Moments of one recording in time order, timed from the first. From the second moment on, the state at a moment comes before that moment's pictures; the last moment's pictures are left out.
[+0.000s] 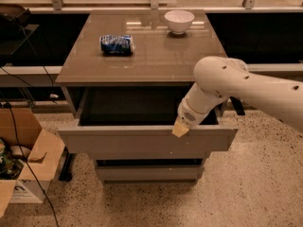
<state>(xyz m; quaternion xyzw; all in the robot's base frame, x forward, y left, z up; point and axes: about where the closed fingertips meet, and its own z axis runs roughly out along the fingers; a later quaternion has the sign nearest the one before) 0.559 -0.096 0.690 -0.50 0.85 0.10 0.14</state>
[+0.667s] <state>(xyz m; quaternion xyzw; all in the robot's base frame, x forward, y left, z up) 0.559 -0.096 0.690 -0.50 0.85 0.10 0.14</state>
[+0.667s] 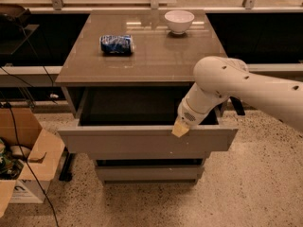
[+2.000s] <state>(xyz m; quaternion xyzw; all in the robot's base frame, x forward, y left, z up) 0.540 -0.128 0.678 -0.52 0.83 0.13 0.13</state>
